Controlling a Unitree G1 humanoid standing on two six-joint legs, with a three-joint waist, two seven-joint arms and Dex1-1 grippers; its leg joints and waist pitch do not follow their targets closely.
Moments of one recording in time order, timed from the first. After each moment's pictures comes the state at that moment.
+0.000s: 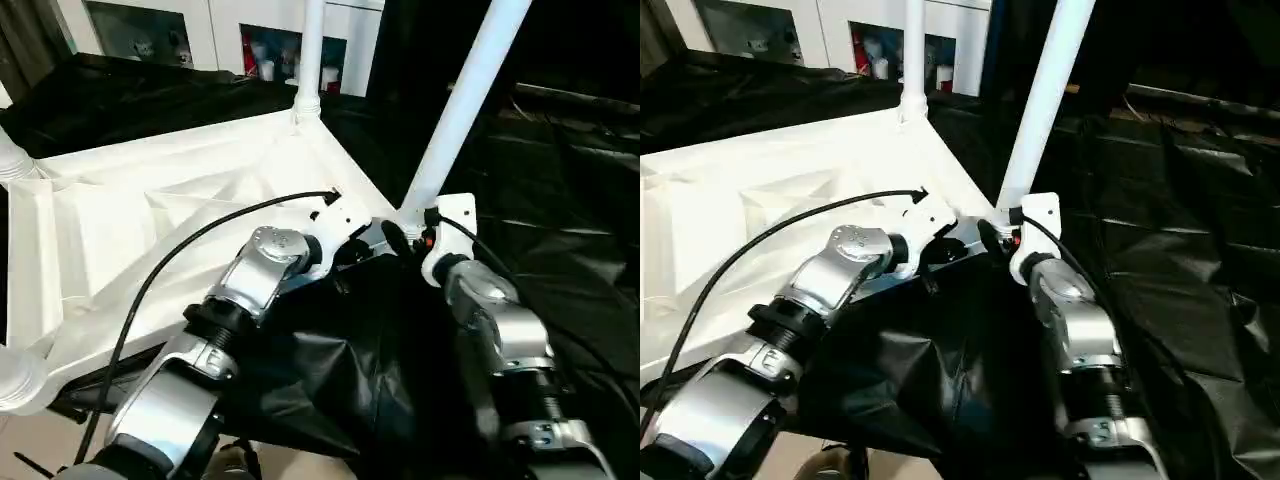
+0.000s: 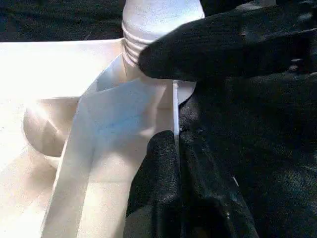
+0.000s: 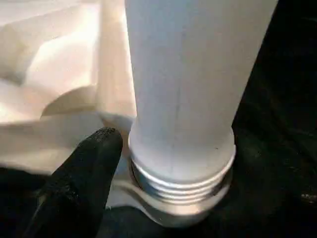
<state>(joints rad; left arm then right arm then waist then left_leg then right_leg) -0.80 0.10 -0.29 0.67 0.09 0.28 -0.76 -0.45 -0.16 -0.02 0.31 0.15 0.36 0.30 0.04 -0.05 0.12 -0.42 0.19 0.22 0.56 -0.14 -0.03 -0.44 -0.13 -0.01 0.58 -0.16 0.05</state>
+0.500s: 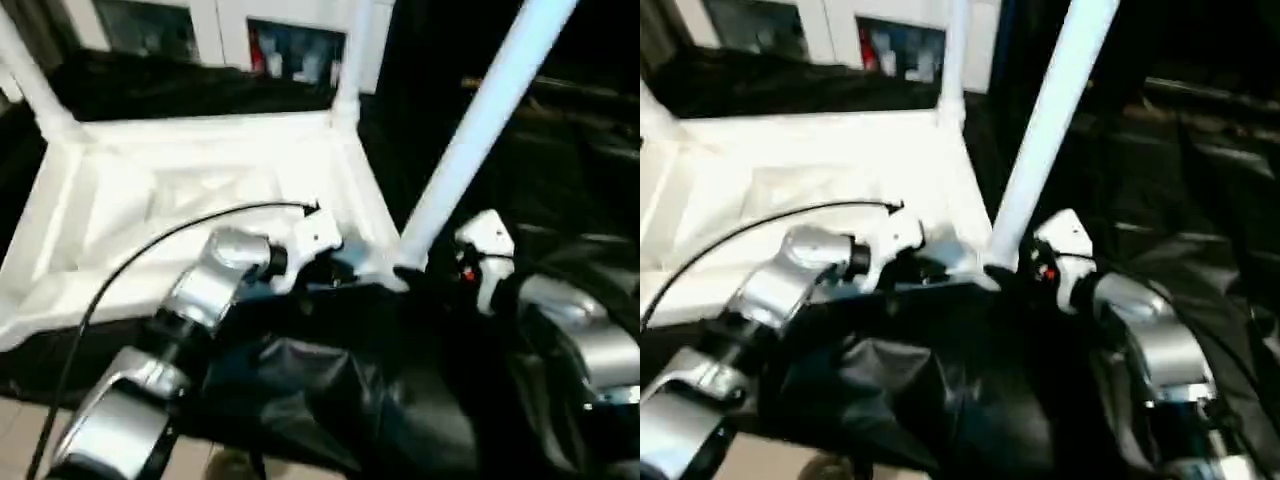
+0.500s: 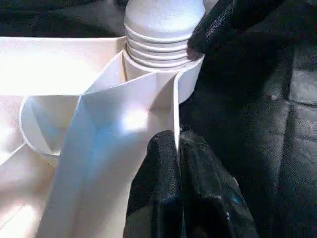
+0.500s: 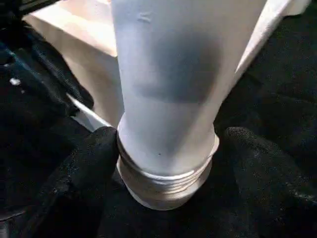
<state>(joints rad) -0.68 0.28 -0.32 0.46 0.02 0.22 -1.10 -0.30 -0.49 0.06 0.06 0.24 0.39 0.80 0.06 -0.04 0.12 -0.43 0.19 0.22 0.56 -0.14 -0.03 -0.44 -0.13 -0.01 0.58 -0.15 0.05</state>
